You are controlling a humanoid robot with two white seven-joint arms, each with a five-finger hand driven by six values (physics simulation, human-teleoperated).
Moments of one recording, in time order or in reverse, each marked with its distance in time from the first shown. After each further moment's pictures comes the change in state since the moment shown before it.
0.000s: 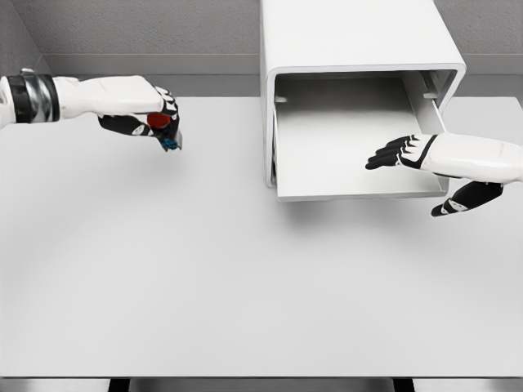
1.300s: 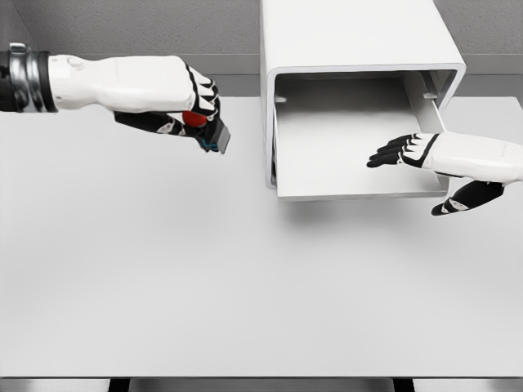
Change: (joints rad) left arm -0.100 0.086 -0.002 -0.364 0.158 0.001 0.007; right arm 0.003 -0.008 0.004 -0.001 0.000 0.000 -0.019
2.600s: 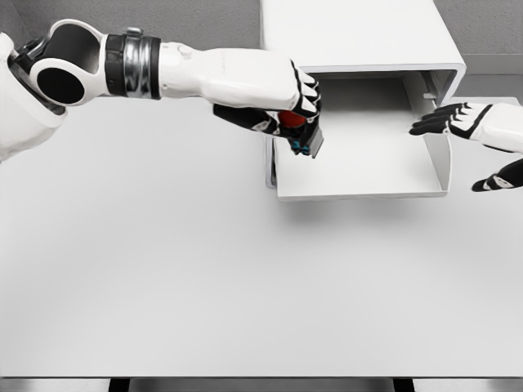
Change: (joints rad) left arm -0.080 -0.306 -0.046 0.108 -0.020 0.000 -0.005; right arm -0.003 -0.119 -0.050 -0.002 0.003 0.000 -0.065
